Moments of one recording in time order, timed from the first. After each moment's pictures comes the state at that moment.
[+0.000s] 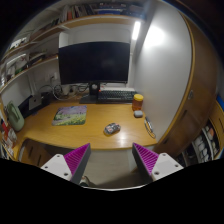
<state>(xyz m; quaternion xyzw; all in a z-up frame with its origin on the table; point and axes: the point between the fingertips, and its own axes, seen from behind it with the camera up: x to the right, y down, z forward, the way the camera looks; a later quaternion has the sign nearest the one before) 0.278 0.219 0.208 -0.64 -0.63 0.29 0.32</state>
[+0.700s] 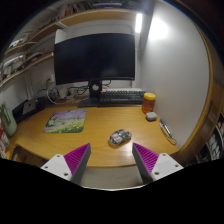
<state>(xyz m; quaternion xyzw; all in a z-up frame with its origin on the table) 0.159 0.198 0.102 -0.63 -0.61 0.33 0.34</state>
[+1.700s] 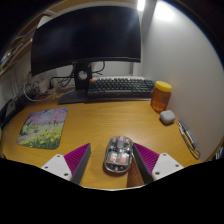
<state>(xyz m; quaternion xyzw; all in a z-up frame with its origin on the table) -0.011 0.215 -0.005 -0.66 -0.61 0.30 0.33</state>
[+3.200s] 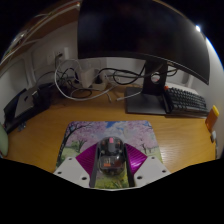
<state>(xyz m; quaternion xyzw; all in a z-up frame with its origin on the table) -0.111 -0.079 -0.012 -0.61 -0.68 0.31 0.27</state>
